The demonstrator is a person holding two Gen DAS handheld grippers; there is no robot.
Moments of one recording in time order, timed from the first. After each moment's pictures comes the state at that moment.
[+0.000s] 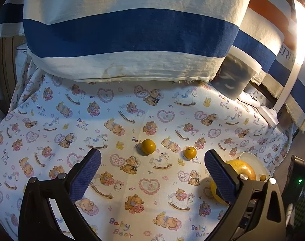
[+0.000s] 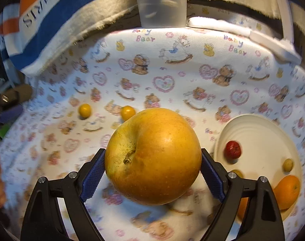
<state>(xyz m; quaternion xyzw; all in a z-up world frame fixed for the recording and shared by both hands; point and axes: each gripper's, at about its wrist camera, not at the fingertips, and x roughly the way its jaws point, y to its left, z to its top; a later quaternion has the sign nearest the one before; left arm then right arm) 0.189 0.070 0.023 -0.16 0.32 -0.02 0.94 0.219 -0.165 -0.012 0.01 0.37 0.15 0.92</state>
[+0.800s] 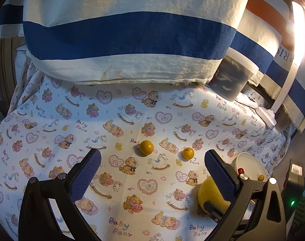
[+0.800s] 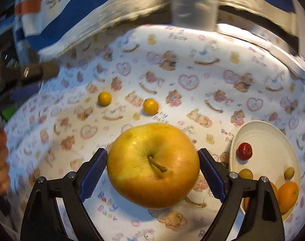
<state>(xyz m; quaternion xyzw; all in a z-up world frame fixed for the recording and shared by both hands) 0.186 0.070 0.026 -0.16 0.31 -0.02 0.94 0.204 -0.132 -0.015 -0.10 0.36 0.16 0.91</state>
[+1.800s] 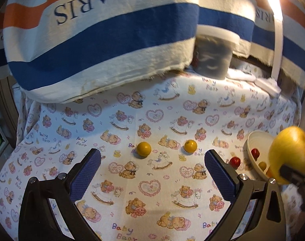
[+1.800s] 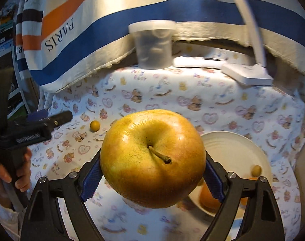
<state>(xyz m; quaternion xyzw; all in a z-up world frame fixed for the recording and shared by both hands) 0.184 0.022 0.019 -0.02 0.29 -0.02 0.96 0.156 -0.217 0.035 -0.02 0.27 0.13 0.95</state>
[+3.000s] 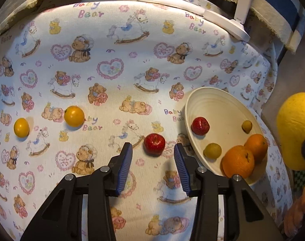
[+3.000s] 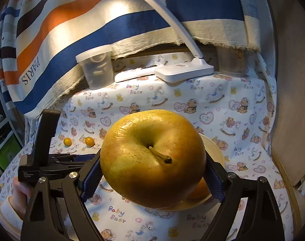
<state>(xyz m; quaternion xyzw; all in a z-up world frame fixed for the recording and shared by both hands) 0.243 -0.121 -0.029 -0.02 0.45 -0.18 0.88 0.137 -0.323 0.040 0.05 0.24 0.06 0.97</state>
